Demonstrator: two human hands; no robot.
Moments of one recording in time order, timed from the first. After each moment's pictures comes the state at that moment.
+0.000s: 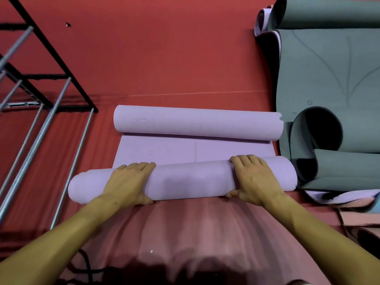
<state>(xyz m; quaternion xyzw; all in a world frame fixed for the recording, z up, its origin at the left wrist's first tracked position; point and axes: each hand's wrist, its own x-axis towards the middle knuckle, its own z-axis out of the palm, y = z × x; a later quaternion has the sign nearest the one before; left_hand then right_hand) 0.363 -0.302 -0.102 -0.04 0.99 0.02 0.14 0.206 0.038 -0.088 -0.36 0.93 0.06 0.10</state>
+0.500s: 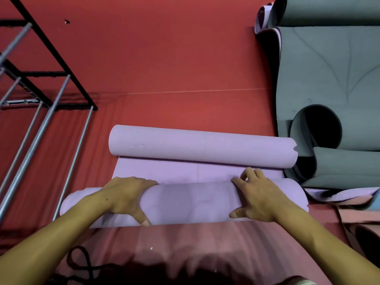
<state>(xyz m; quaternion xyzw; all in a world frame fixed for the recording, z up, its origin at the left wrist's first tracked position) 0.367 -0.289 -0.068 -0.02 0.92 0.13 0.36 0.236 0.060 -0.074 -0.37 0.90 0.07 0.23</state>
